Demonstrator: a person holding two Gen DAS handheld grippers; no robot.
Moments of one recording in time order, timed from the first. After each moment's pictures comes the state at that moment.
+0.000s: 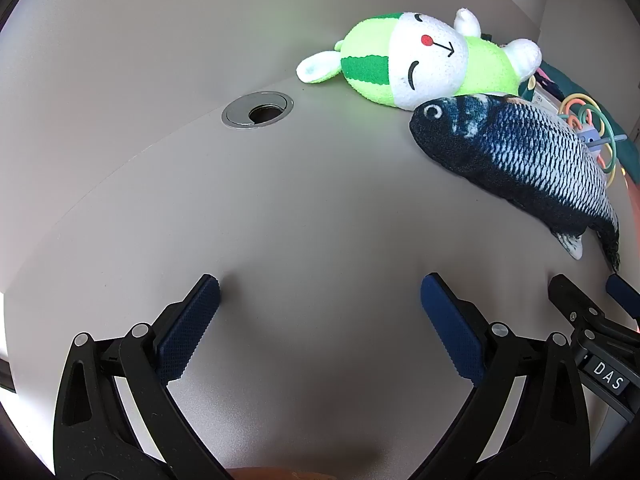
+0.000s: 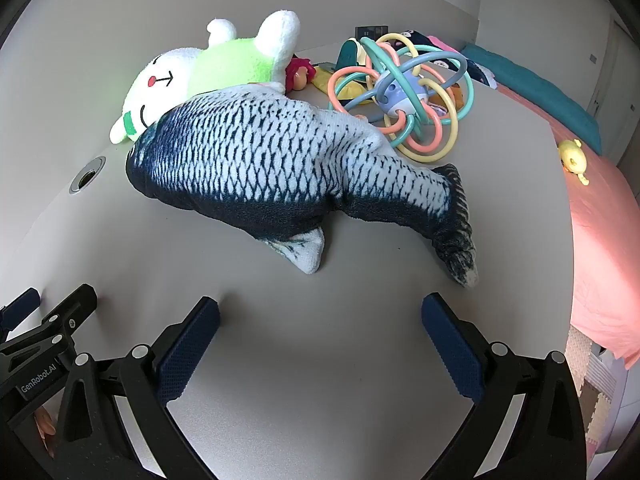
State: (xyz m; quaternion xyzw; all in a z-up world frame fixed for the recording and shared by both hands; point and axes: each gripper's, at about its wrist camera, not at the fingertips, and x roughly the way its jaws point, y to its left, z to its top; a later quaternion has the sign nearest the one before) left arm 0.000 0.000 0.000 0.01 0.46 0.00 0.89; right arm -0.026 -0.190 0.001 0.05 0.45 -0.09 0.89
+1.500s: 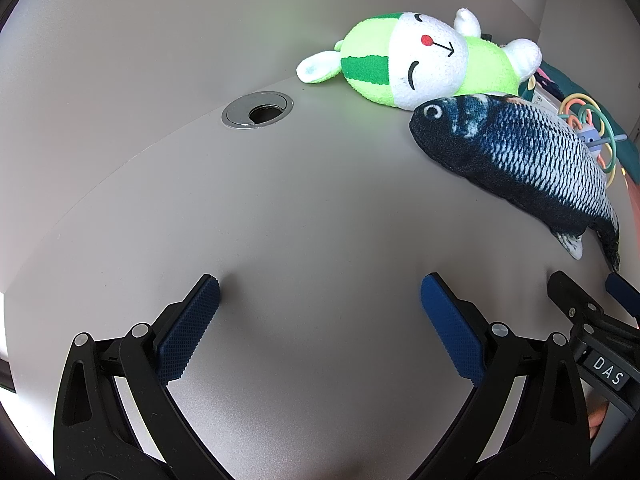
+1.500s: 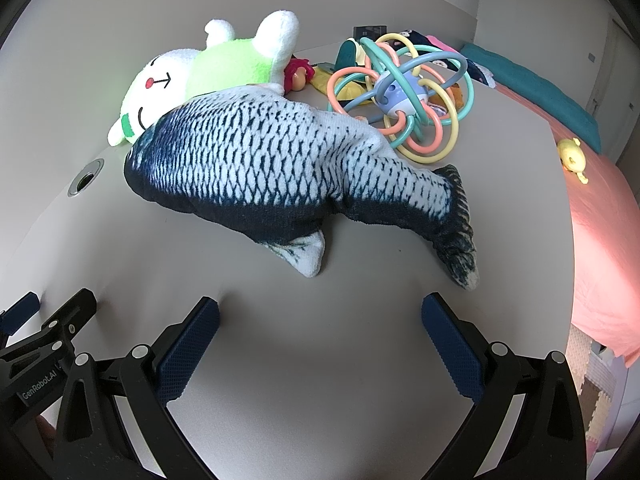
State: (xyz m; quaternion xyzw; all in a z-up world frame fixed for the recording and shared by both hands) left arm 0.000 0.000 0.000 0.01 0.46 0.00 0.89; right arm -0.025 -0.189 0.001 0.05 0.45 -0.09 0.89
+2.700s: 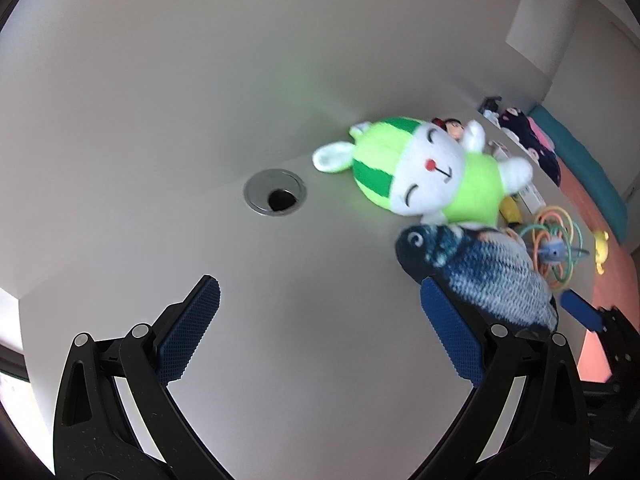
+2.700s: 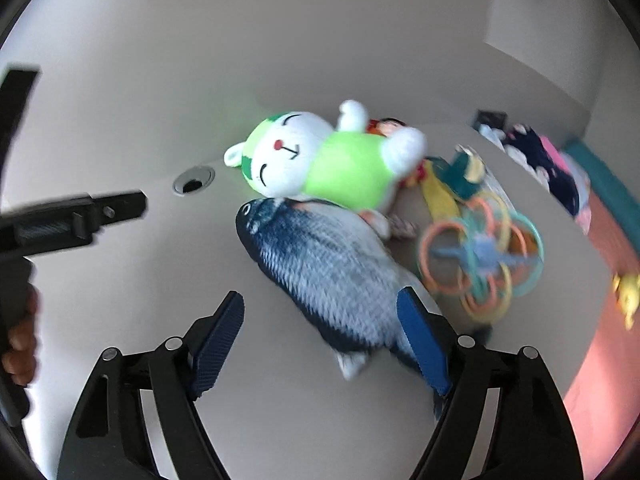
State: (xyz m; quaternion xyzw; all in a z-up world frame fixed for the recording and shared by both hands) left arm 0.024 0.020 0.088 -0.08 0.44 0.01 0.89; right arm 0.006 -0.169 0.075 -0.09 0.41 0.12 0.90
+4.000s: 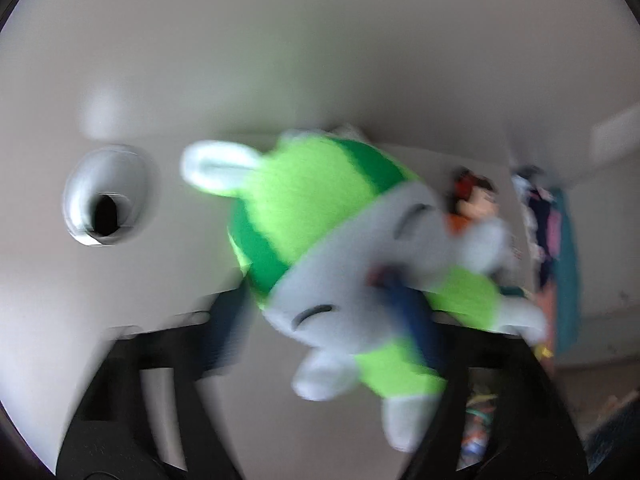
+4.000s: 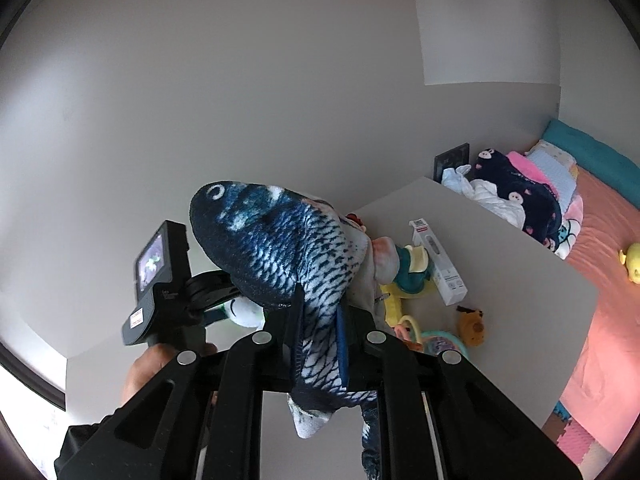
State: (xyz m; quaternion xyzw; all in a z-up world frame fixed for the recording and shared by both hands) left arm 0.193 -0.032 0.036 -0.30 0.52 0.05 0.80; right arm 0.055 -0.257 0.190 0.04 0.34 0.10 0.93
